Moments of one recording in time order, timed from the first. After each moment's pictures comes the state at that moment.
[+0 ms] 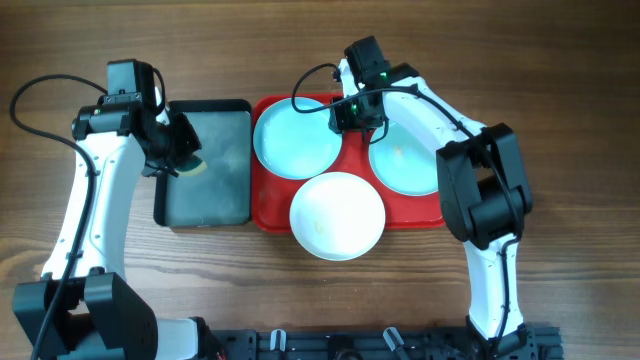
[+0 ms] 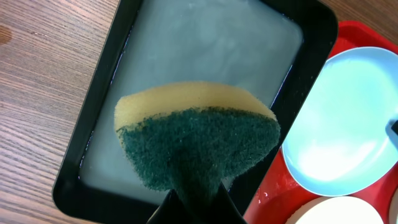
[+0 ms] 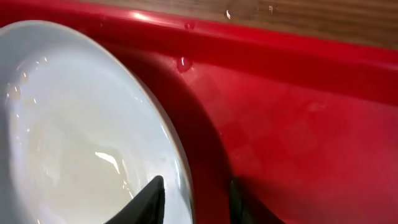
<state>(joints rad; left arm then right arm) 0.09 1.57 1.28 -1.00 0.08 -0.38 0.41 2.27 1.69 -0.65 -0.29 0.23</state>
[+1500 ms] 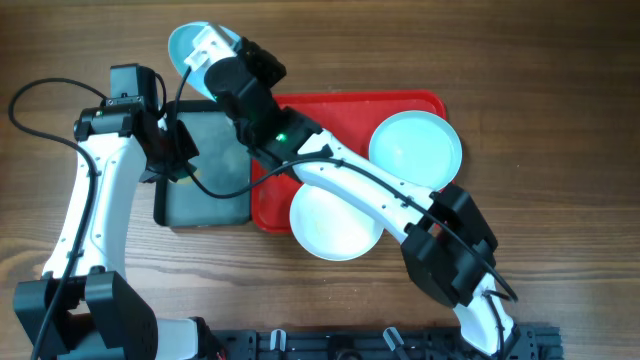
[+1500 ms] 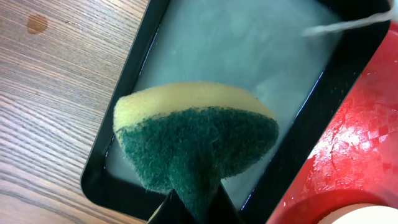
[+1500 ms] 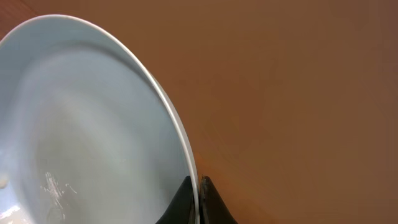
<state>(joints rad) 0.09 1.57 1.26 -1.02 0.00 -0.38 0.89 2.14 1.82 0.01 0.68 -0.49</state>
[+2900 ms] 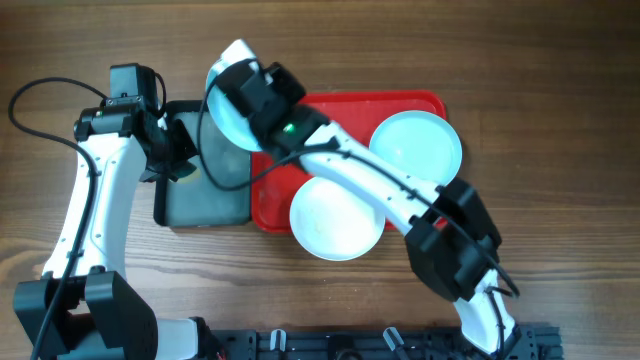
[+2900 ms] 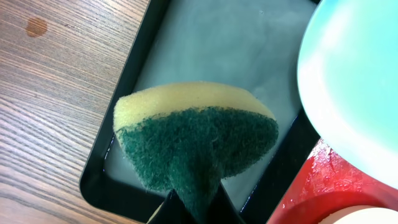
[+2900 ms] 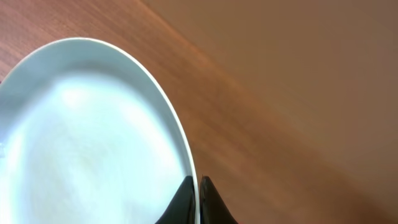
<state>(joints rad) 0.09 1.57 1.26 -1.02 0.00 -0.38 0.83 2.14 1.83 -0.39 0.54 -0.13</state>
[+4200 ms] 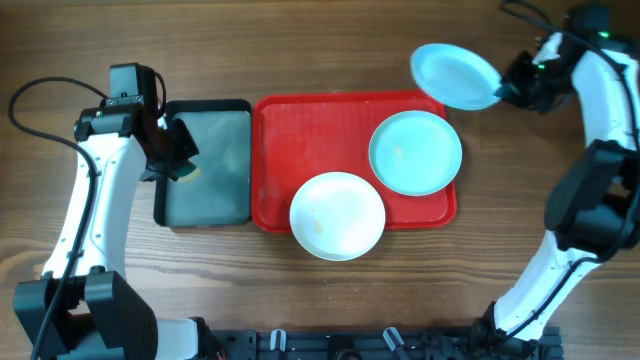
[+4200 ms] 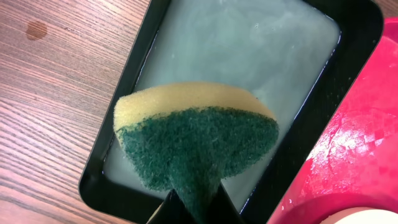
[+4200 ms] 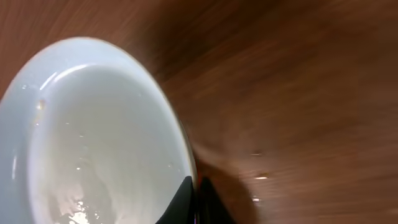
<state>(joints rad) 0.09 1.57 1.26 -1.01 0.00 -0.38 -0.28 2.14 1.83 -1.04 -0.37 0.40</state>
